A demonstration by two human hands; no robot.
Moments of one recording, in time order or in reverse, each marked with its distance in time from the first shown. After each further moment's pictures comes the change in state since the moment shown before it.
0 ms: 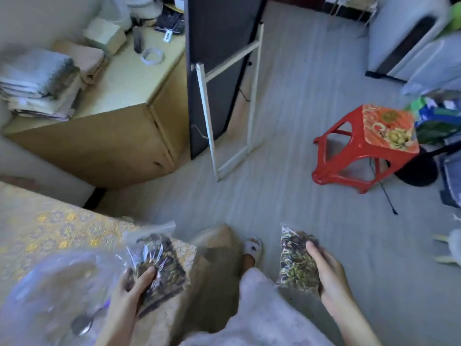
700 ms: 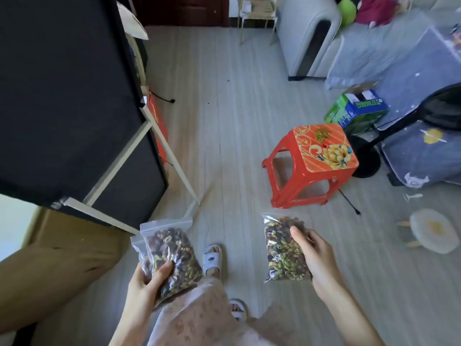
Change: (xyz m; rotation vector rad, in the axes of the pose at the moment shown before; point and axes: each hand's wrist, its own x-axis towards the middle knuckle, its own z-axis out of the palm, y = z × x) left_hand 0.179 0.192 0.351 0.224 -0.378 0.088; right_hand 0.230 -0.234 -0.019 0.068 0.184 -0.156
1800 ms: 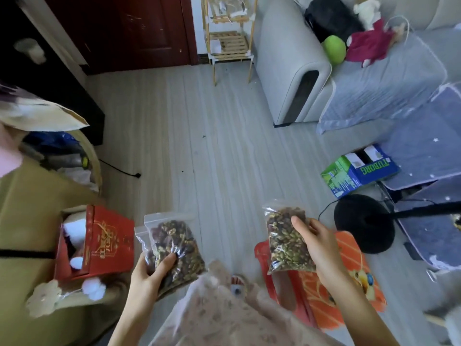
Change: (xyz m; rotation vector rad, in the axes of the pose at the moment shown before) left_hand 0.483 0.342 0.321 0.137 -0.074 0.098; right_hand 0.535 -0.350 0.086 -0.077 0.088 -0.046
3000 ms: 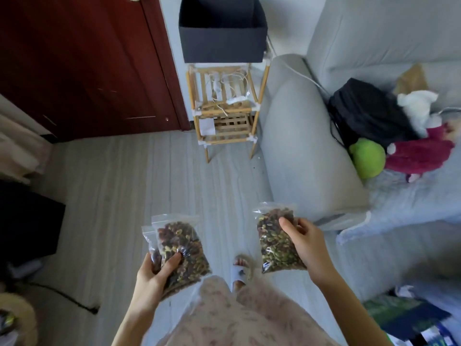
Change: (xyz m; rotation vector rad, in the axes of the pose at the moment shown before) left_hand 0.636 0.389 0.323 -0.027 0.011 -0.053; right_hand 0.703 -0.407 0.145 -0.094 -0.069 -0.033
